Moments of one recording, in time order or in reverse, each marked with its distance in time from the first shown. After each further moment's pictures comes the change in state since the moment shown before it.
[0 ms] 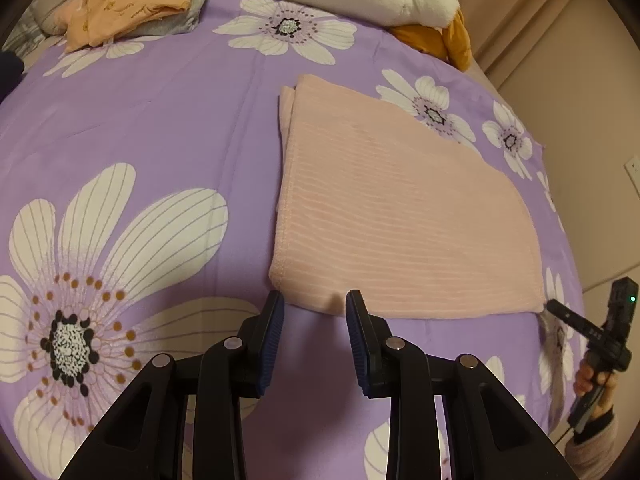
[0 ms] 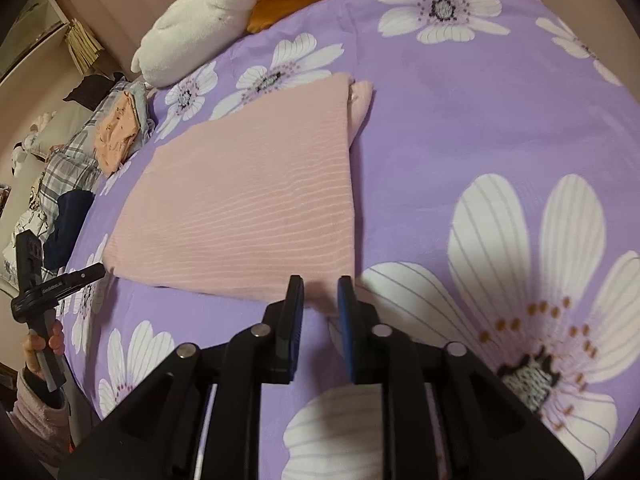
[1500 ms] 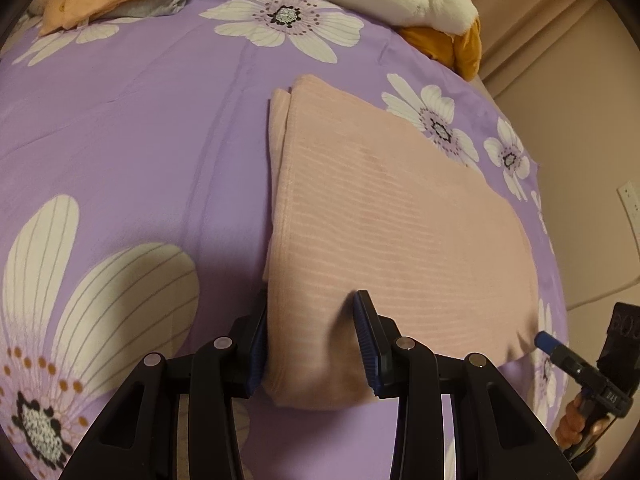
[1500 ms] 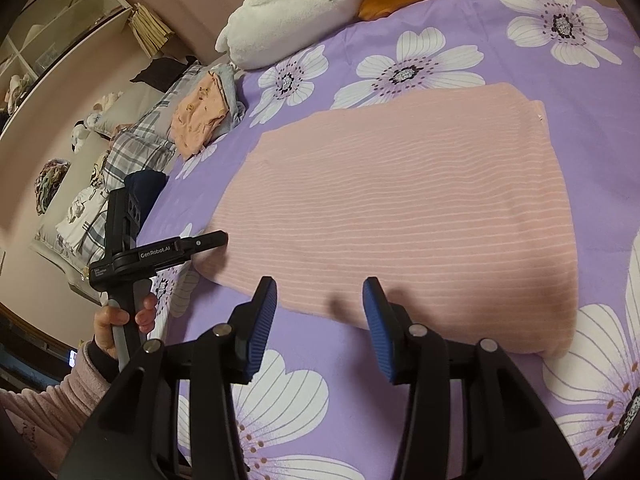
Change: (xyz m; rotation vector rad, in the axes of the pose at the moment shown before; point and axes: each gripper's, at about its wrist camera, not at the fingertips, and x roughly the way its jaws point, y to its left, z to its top) left arm 0.040 0.016 0.042 -0.053 0.031 -0.104; right arm 0.026 0.103 0.009 -0.083 0.034 0.256
